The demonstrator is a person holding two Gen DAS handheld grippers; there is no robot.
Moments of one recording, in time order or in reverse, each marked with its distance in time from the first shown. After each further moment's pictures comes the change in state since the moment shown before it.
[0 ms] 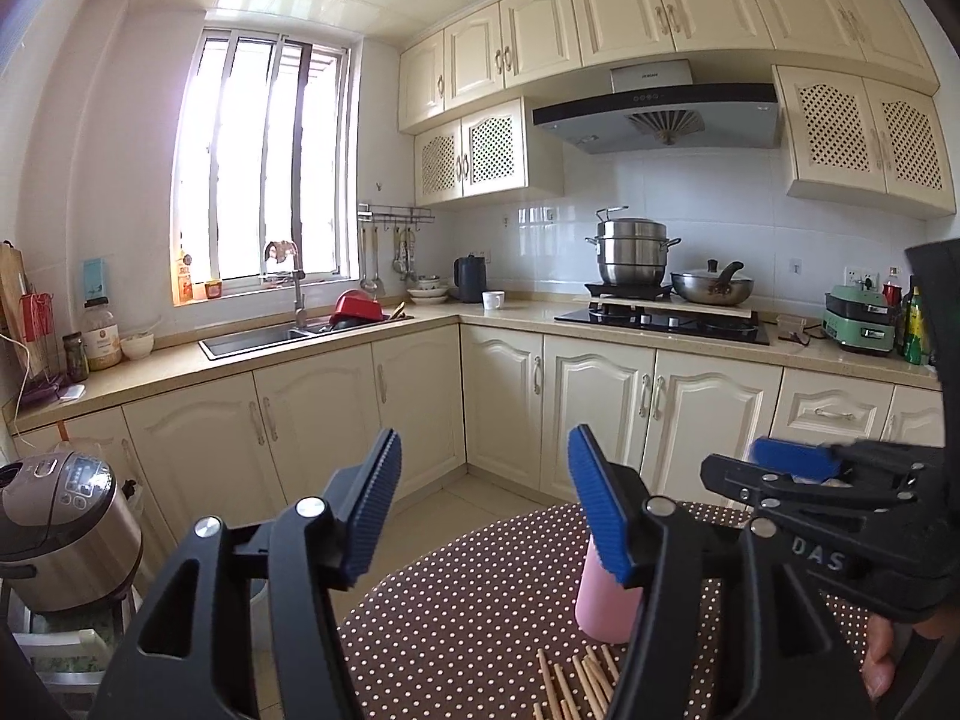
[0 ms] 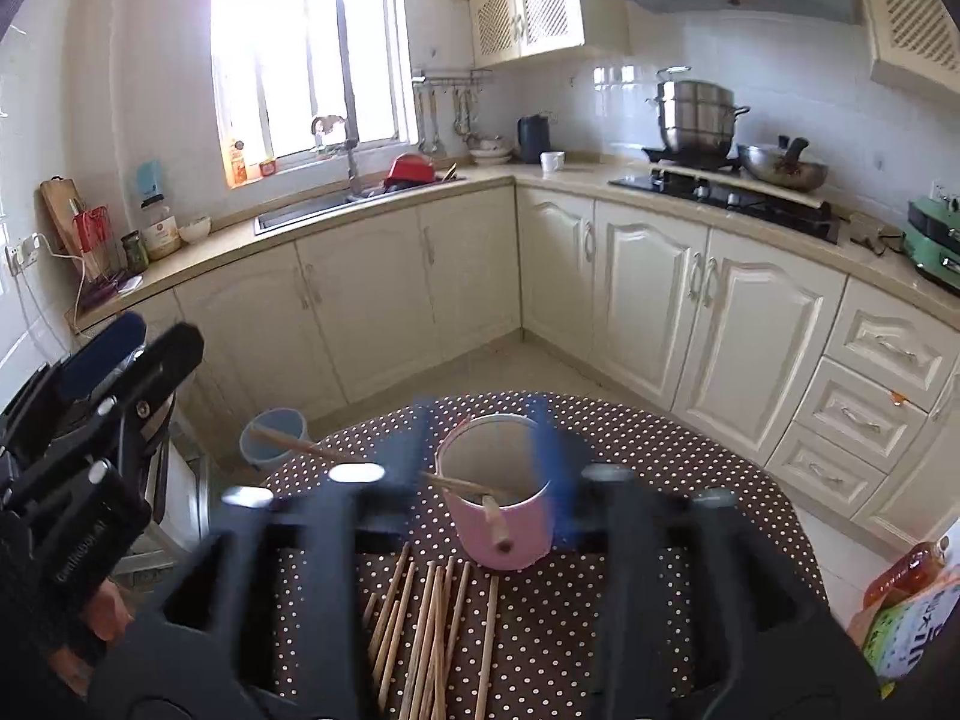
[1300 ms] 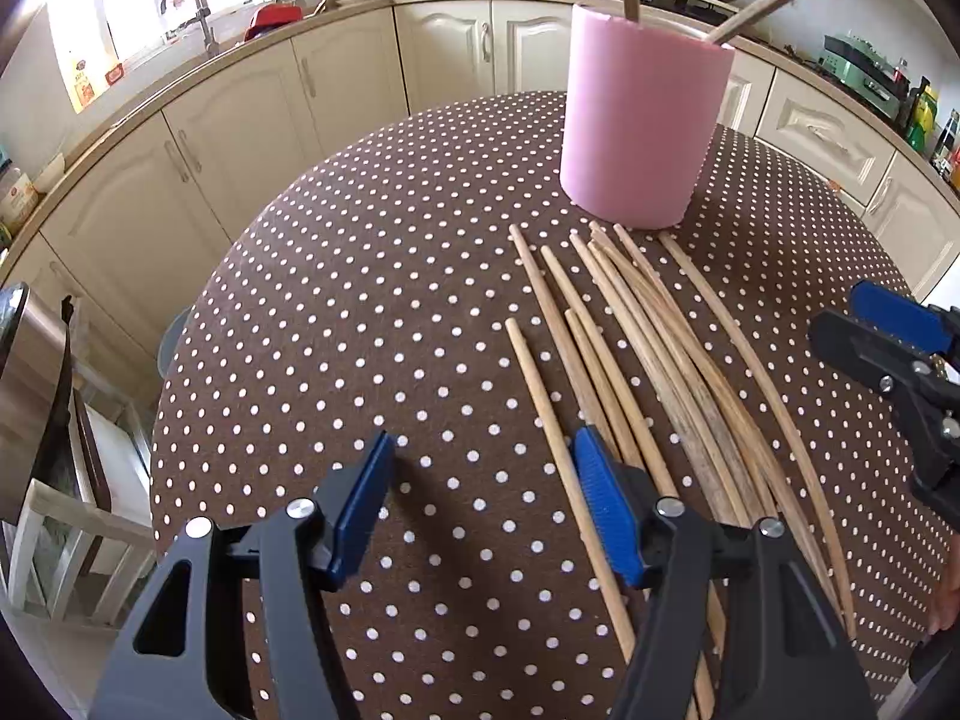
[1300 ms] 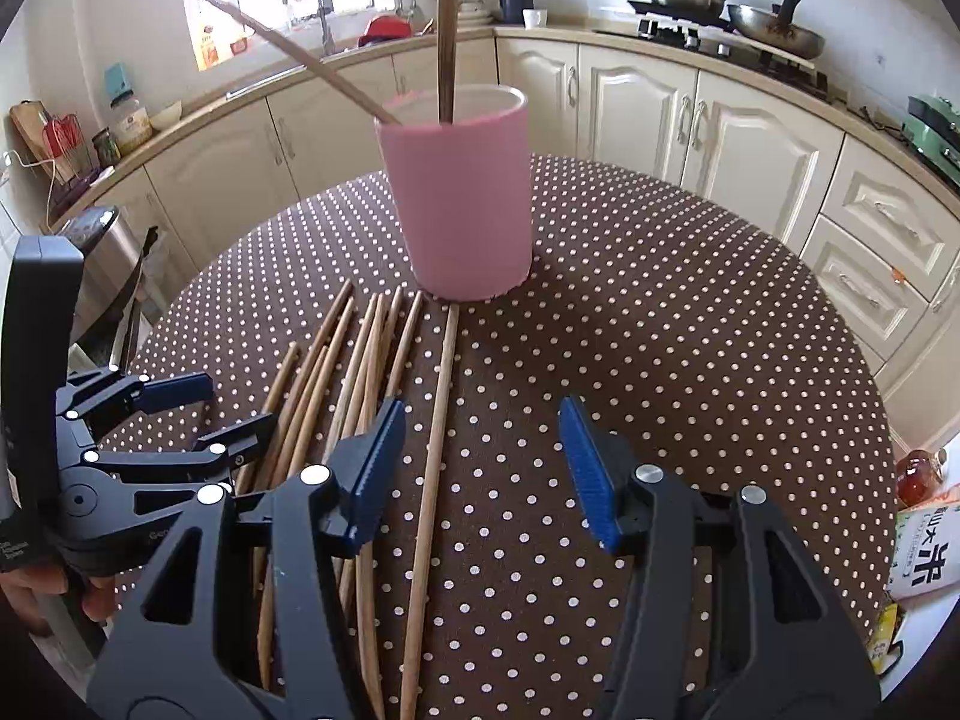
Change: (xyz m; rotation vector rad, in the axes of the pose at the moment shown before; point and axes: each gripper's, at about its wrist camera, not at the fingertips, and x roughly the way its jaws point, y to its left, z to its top) left arm 0.075 -0.014 -0.191 0.098 0.765 -0.121; right arm 0.029 -0.019 -0.149 0.017 0.329 -0.023
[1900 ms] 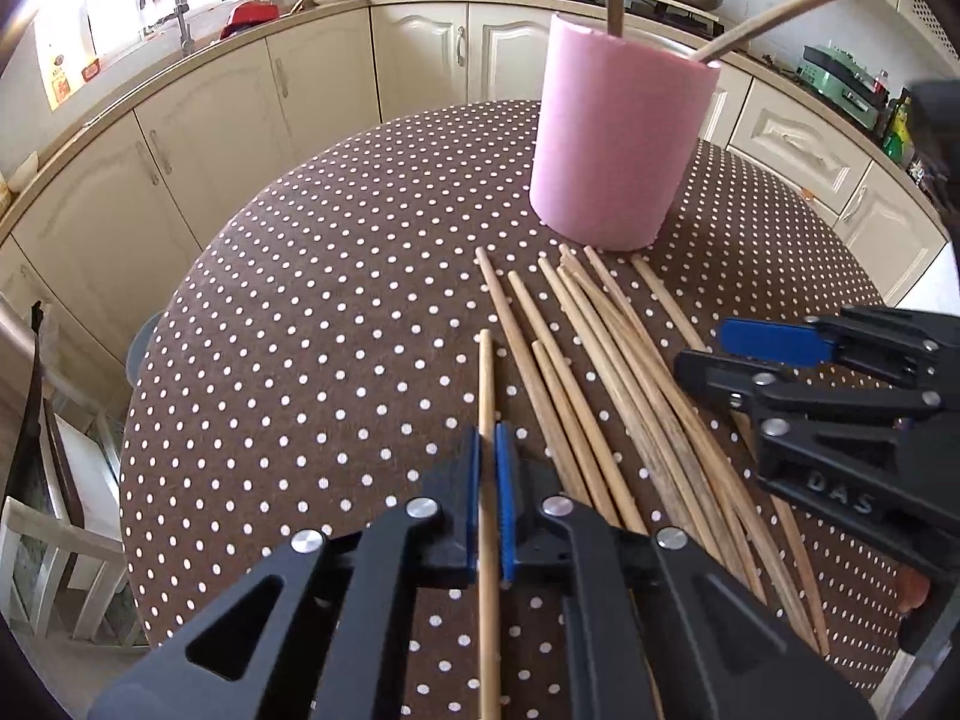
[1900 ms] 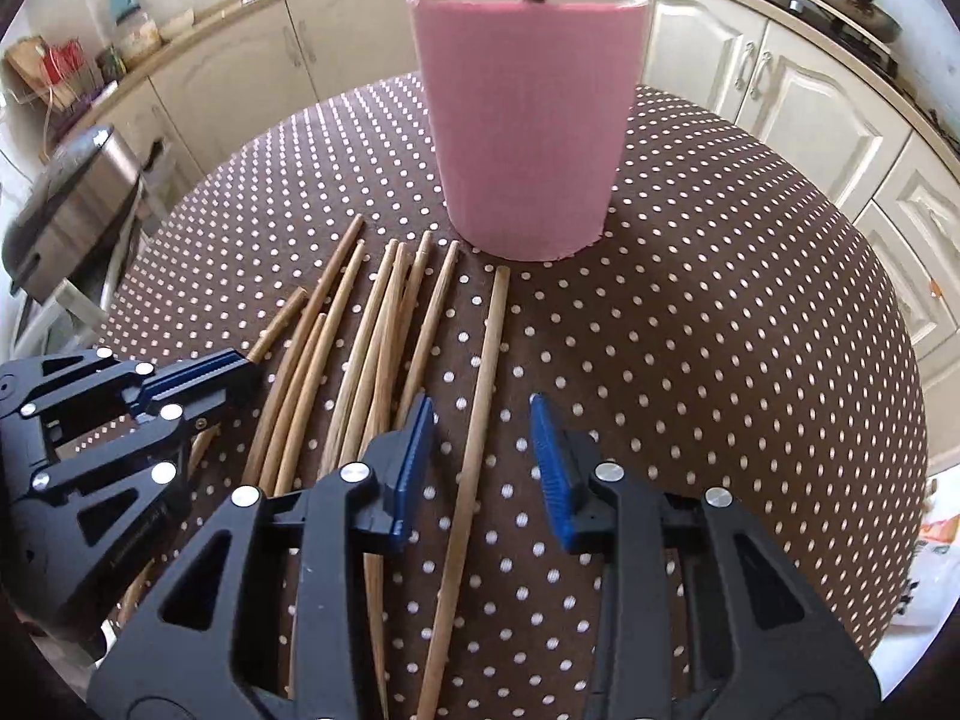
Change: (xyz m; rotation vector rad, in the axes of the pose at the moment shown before) left arm 0.008 -0.002 0.028 -0.003 0.001 -0.088; right arm 0.070 0.027 0.030 -0.107 0.250 0.028
